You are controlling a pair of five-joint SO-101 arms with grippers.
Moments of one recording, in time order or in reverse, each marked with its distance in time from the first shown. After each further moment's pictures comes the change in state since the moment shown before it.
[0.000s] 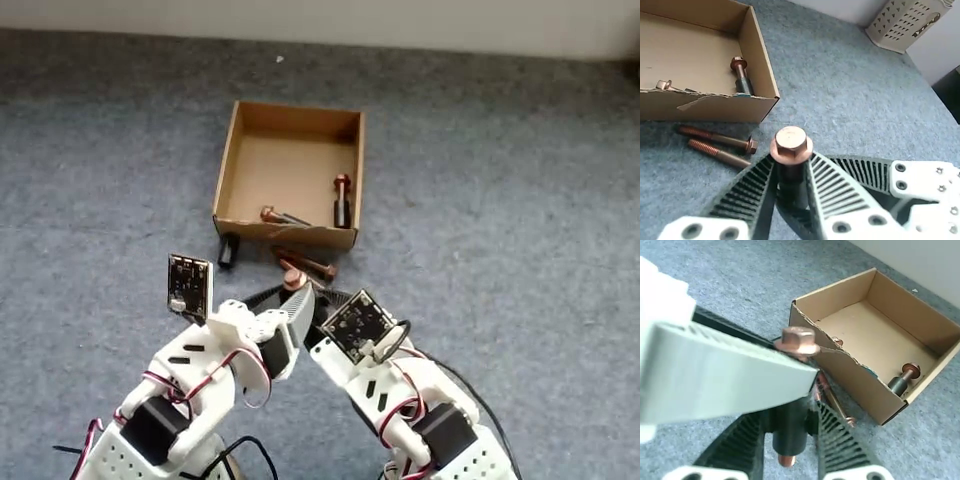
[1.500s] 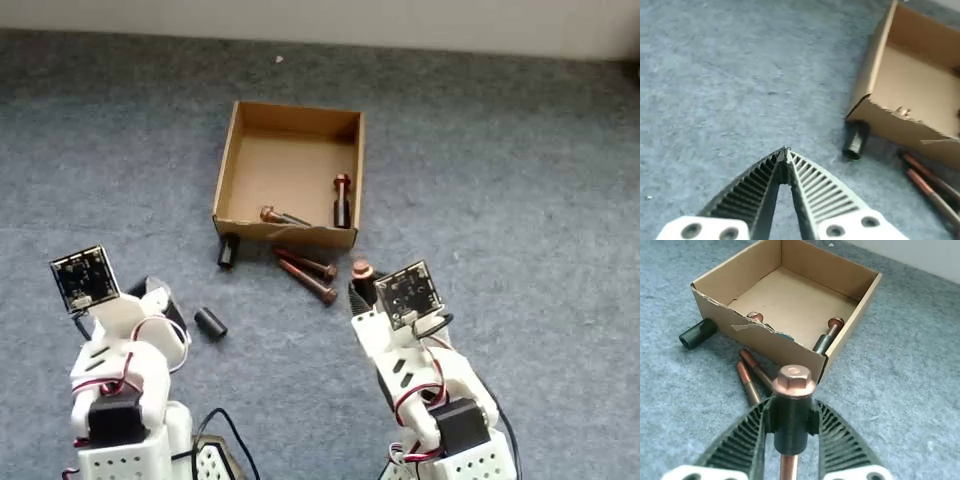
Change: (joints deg) left arm -49.8 0.0 0.4 15.6 -19.1; right arm 16.7 -0.4 -0.7 3.8 -3.6
